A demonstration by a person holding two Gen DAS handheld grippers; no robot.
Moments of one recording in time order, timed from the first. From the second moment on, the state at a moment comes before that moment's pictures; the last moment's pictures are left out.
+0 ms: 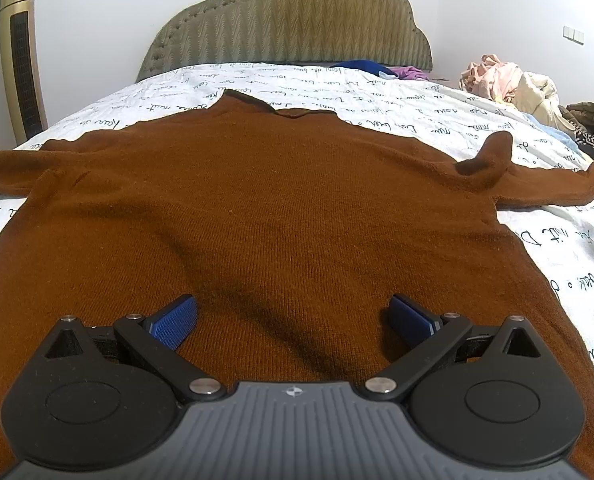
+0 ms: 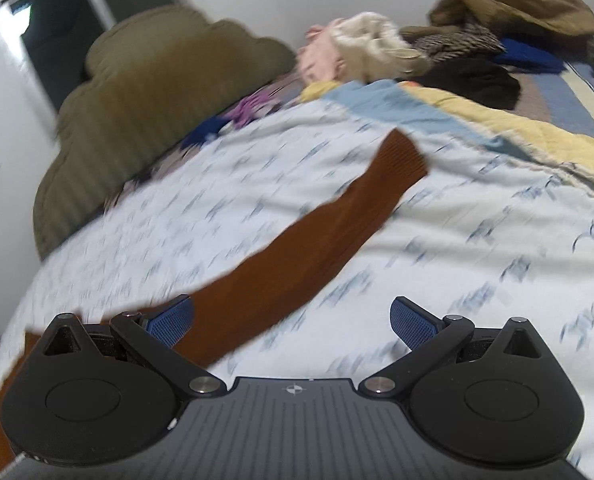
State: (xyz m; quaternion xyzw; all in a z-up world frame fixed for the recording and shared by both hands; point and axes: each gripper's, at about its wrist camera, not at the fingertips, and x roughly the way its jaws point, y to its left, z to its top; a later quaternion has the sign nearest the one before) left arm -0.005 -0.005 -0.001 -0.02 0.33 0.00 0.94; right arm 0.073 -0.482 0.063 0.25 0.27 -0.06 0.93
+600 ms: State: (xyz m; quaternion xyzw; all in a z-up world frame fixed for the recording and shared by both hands) left arm -0.003 -0.010 -0.001 0.00 0.33 0.01 0.94; right arm 0.160 -0.591 -0.002 0.50 0.23 -0.03 0.83
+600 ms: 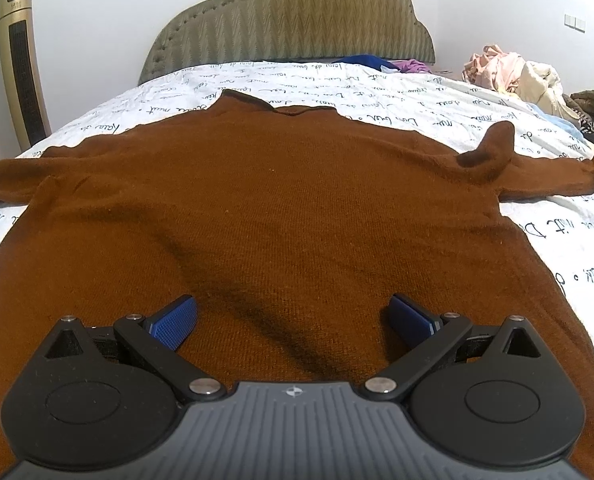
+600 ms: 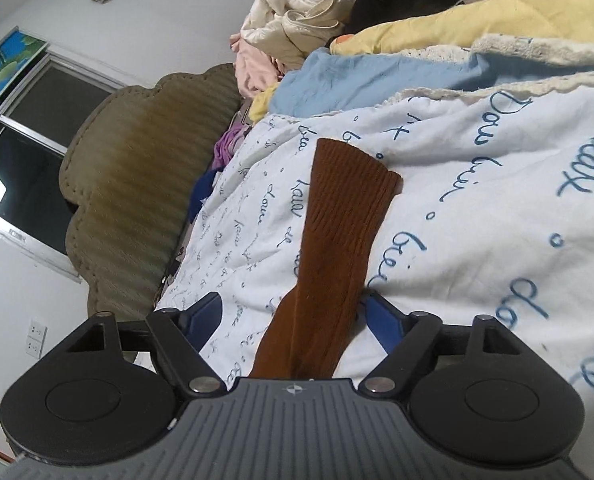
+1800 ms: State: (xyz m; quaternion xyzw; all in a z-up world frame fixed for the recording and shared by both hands) left arm 0.019 -0.043 0.025 0.01 0.34 -0.04 0.94; right arm 0.080 -0.574 0.045 0.38 0.13 -0.13 0.90
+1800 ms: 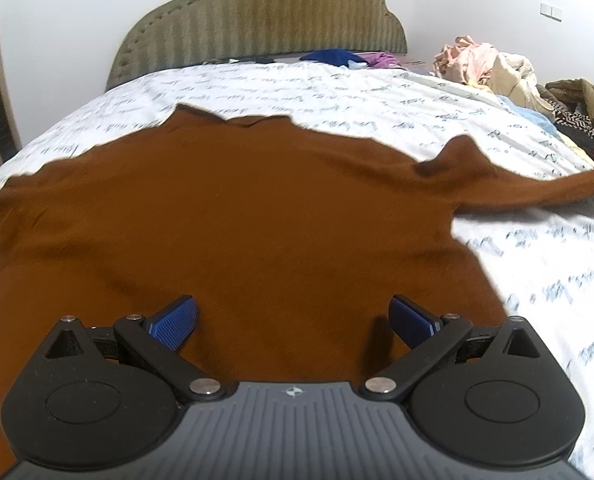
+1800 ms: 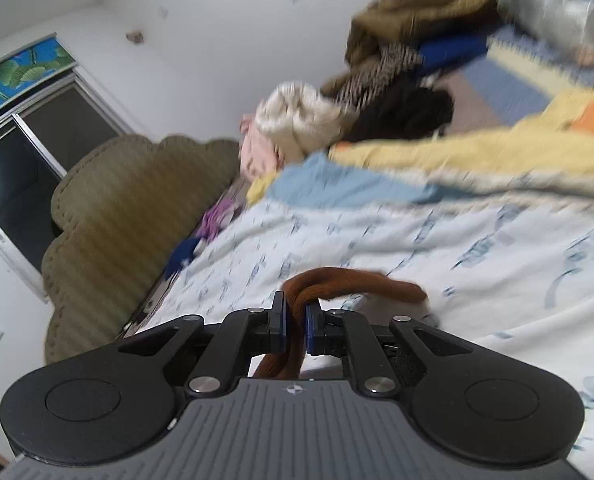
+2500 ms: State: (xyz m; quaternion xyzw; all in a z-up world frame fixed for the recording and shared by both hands) left arm 0.212 -0.185 0.010 0.03 0.40 -0.10 0.91; right arm -0.022 -0.558 0.014 0.33 0.17 -0.25 0.89
